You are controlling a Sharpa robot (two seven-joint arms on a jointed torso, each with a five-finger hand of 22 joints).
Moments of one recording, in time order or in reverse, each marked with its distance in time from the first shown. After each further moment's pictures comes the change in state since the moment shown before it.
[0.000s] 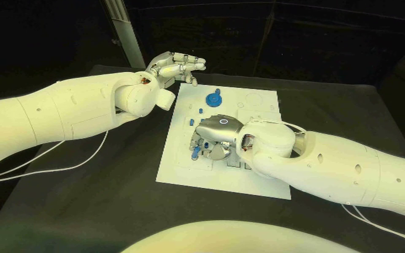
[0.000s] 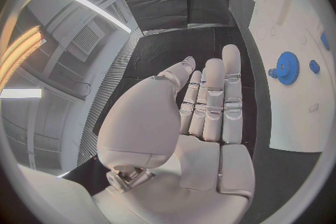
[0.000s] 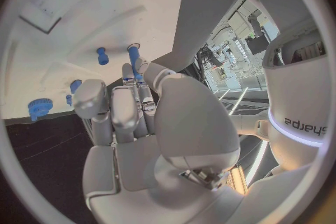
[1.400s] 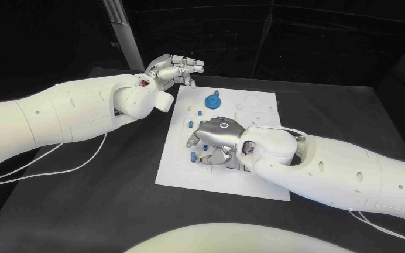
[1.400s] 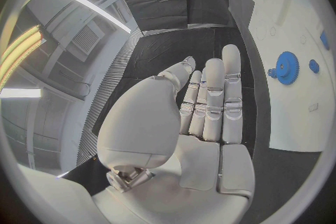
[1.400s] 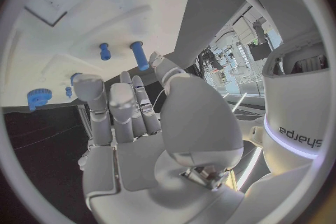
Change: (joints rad) left arm 0.000 0.001 0.000 -0.006 0.000 0.007 -0.005; left_hand 0.000 0.000 0.000 0.000 0.000 0.000 0.000 0.004 0.000 0.000 0.000 0.004 -0.001 0.000 0.000 0.000 -0.003 0.000 0.000 0.000 0.000 -0.002; right arm 0.000 -0.027 -0.020 0.028 -0.061 -0.088 -0.003; right_hand -0.118 -0.079 -0.235 0.061 0.056 -0.228 0.029 -0.009 -0.016 -0.232 0.042 -0.032 -0.006 -0.016 0.035 -0.082 -0.137 0.010 -0.067 0.037 -0.096 -0.141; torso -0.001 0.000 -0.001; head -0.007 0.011
